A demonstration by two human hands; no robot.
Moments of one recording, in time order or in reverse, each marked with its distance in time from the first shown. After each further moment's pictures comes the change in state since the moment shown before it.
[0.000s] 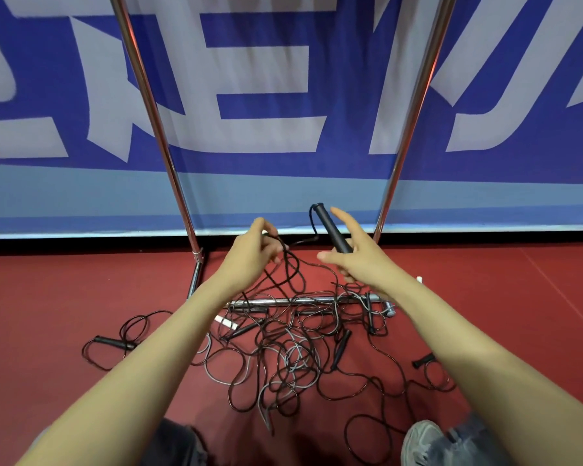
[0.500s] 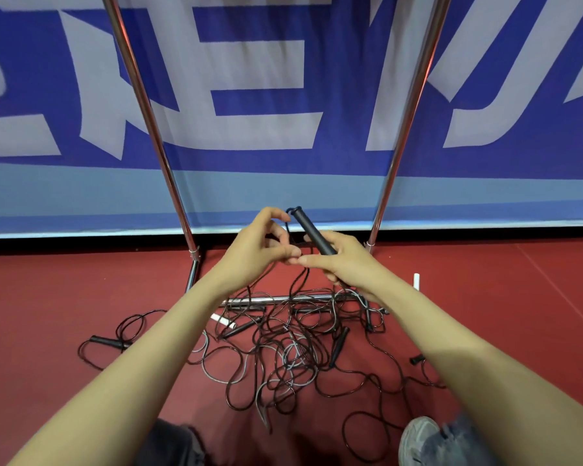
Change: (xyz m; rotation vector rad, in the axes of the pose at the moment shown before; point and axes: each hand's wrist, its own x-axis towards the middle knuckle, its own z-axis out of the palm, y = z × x) left_hand -0.008 0.023 -0.004 -0.301 -0.116 0.065; right_hand 0.001 0.000 0.015 0.086 -0.064 0.048
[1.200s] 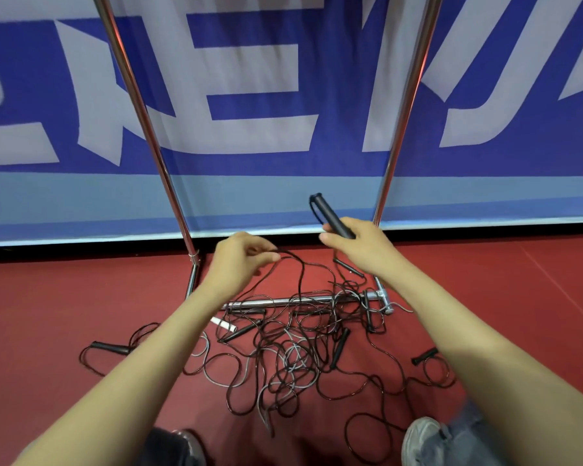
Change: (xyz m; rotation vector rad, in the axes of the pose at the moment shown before) left_hand -0.005 -0.016 -0.005 0.239 0.197 -0.109; right_hand -0.003 -0.016 -0.029 -0.320 0.224 -0.056
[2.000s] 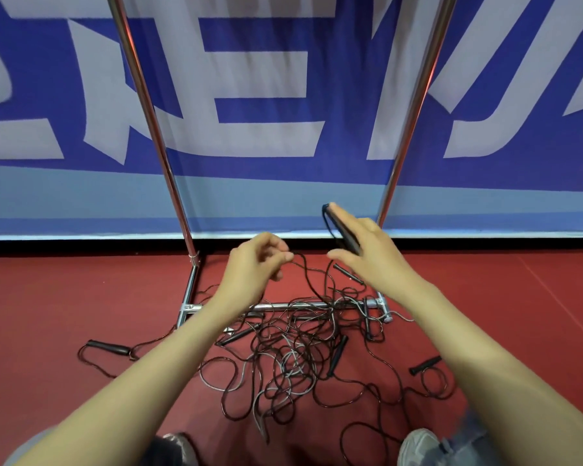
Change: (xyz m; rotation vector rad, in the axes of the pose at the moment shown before) left_hand -0.011 0.010 0.012 -0.194 0.005 0.035; right_hand -0.007 0.004 -0.006 -0.291 0.011 -0.241
